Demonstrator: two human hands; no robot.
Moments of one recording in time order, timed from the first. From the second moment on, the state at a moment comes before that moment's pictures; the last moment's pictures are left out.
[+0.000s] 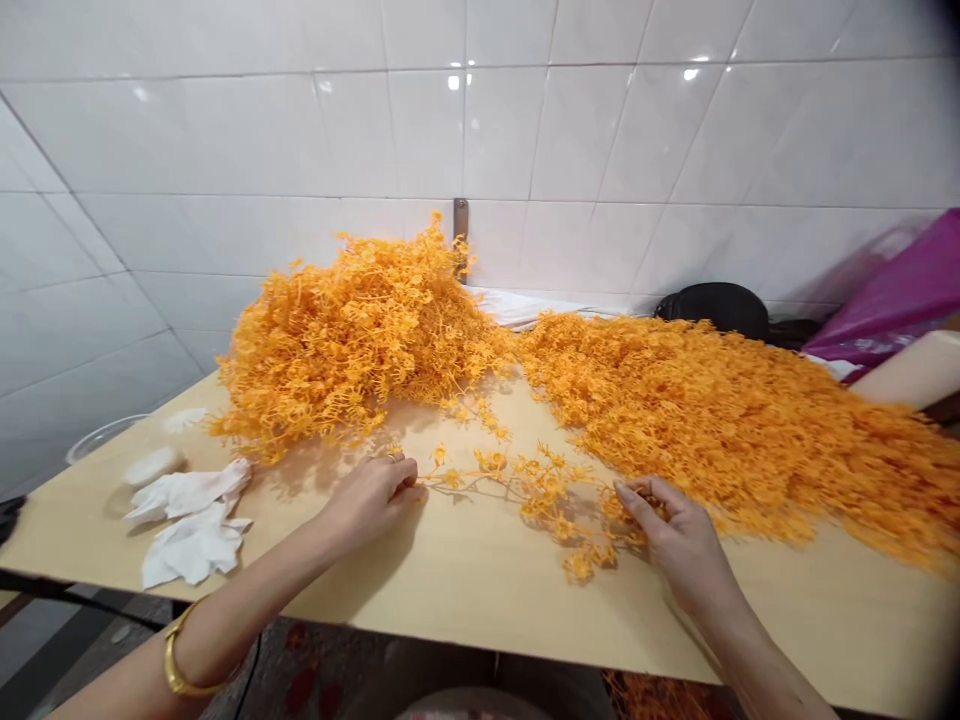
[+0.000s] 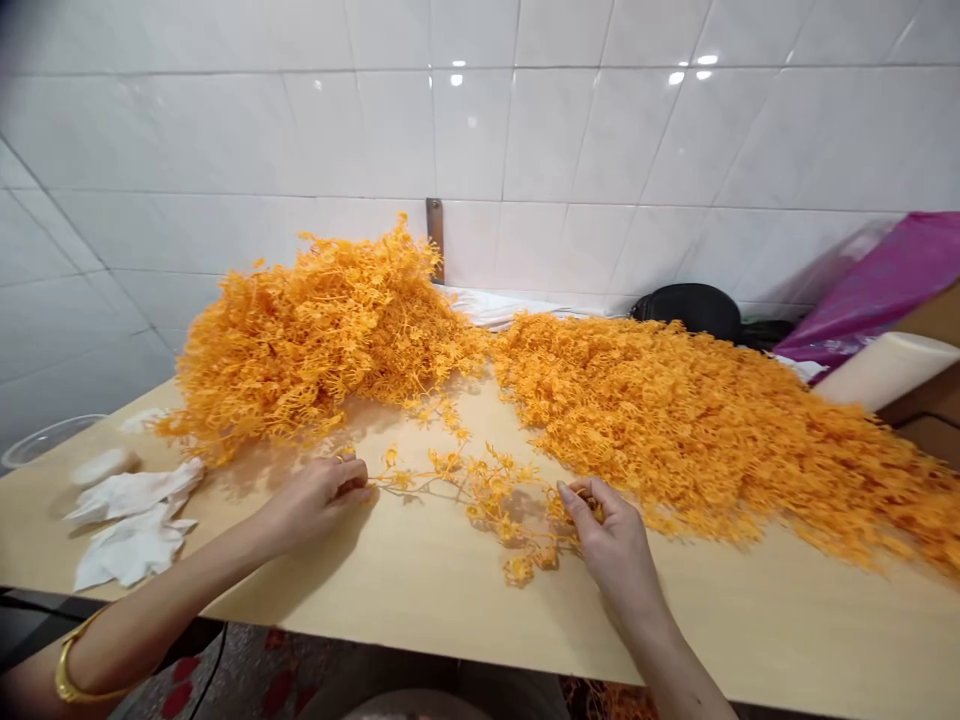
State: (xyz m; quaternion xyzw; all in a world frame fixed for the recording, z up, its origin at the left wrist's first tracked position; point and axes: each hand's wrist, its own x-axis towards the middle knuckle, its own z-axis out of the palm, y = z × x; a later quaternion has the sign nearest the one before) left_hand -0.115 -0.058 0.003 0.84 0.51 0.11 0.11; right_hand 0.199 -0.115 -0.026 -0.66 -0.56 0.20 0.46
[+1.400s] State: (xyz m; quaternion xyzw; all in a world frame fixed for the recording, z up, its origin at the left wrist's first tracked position) left_hand -0.078 -0.016 0.005 0.89 0.42 0.15 -0.09; right_hand 0.147 -0.167 -0.034 -0.45 -0.84 -0.11 0.29
